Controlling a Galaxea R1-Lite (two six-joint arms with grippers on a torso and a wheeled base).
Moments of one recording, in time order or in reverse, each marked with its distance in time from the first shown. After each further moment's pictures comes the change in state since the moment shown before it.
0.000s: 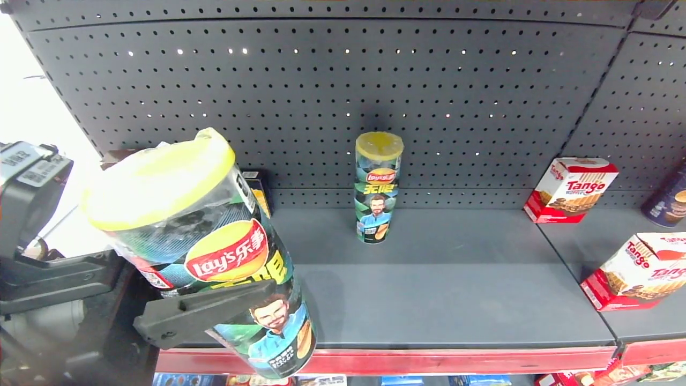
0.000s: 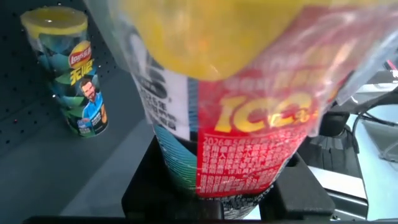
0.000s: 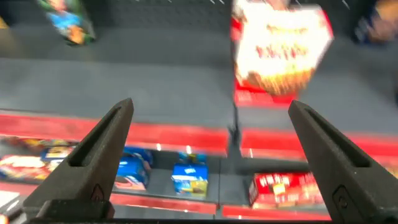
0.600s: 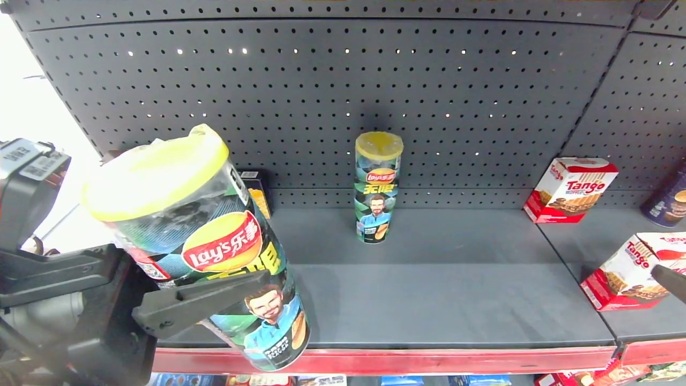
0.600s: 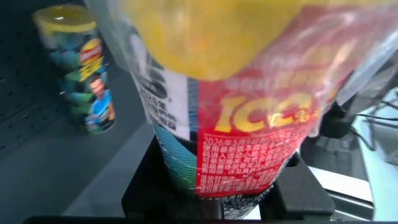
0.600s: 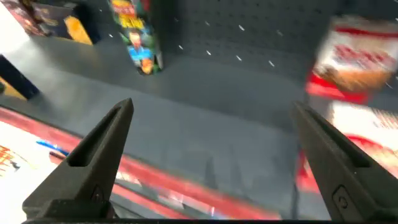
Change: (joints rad) left arm 0.037 0.001 0.001 -0.002 0.000 -0.003; right arm 0.212 0.542 -0.199 -0.316 0.086 0.011
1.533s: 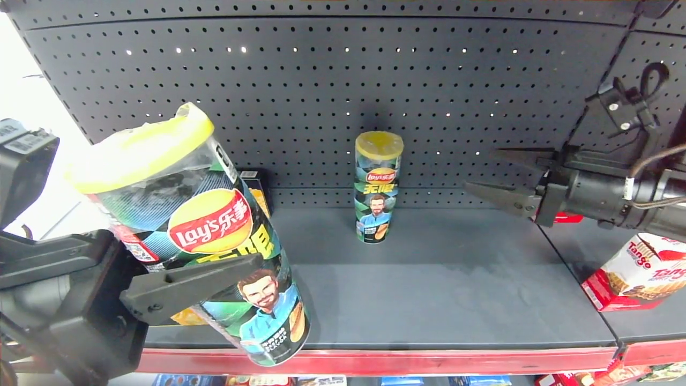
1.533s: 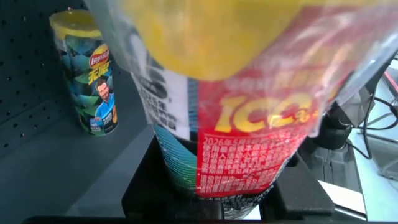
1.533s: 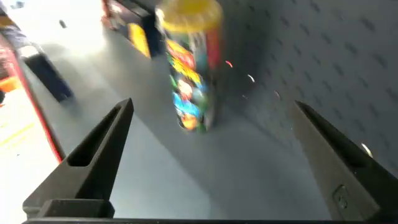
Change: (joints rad) left arm 0.023 -0.002 -0.019 -0.020 -0.021 -0.082; right arm 0.032 0.695 -0.453 -0.250 0.432 -0.169
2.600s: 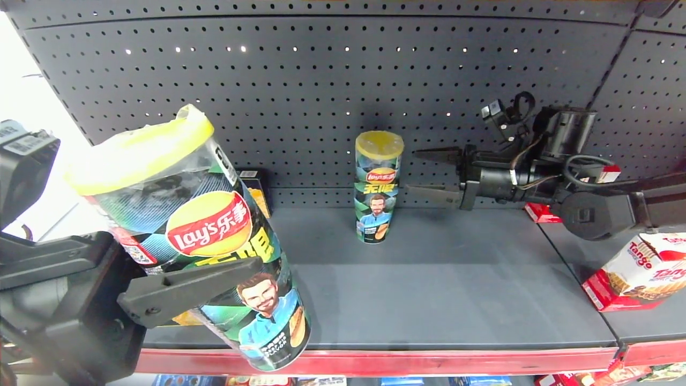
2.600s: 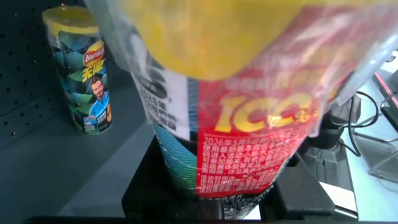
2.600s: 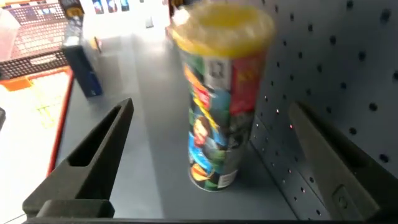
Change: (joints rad) left arm 0.003 0.001 0.002 -0.001 -0.017 -0.010; right arm -0.017 0.449 -0.391 -0.080 0.412 -0.043
